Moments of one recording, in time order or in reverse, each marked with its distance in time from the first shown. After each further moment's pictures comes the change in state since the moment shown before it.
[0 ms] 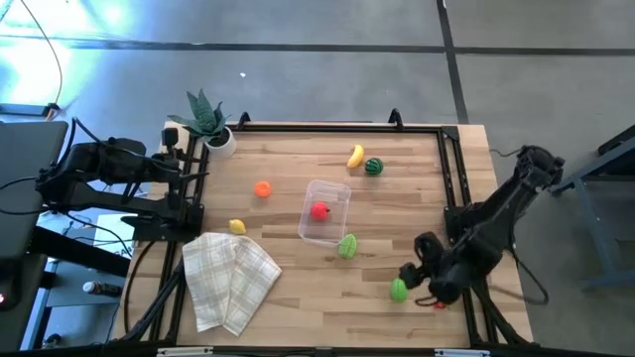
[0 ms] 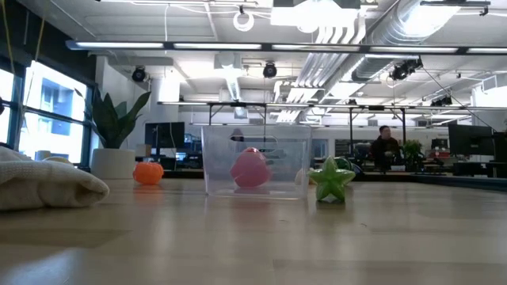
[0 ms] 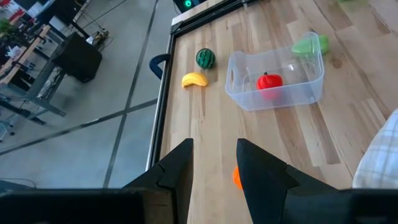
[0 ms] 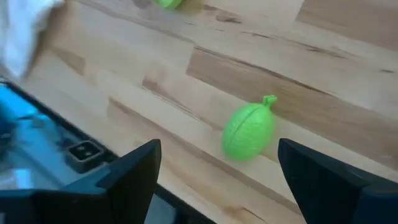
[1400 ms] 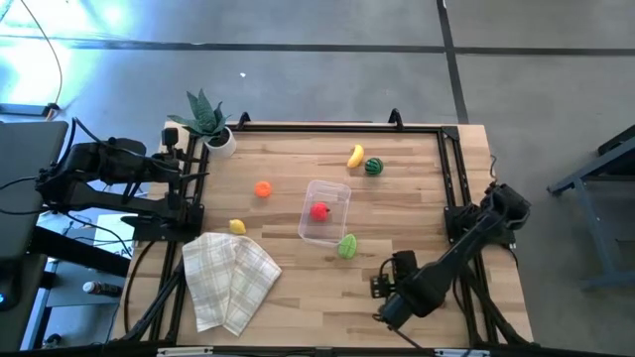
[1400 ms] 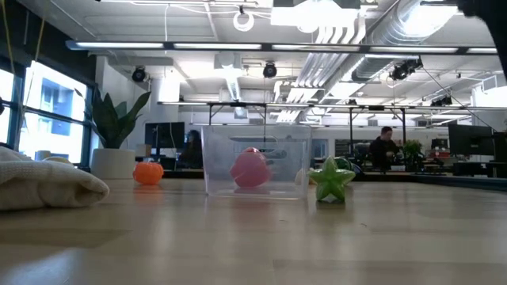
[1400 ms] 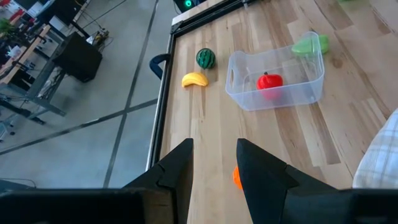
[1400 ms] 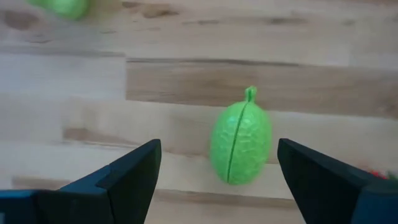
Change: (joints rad) left arm 0.000 0.000 0.000 0.000 -0.001 0.000; right arm -0.107 0.496 0.327 -0.237 -0.155 0.237
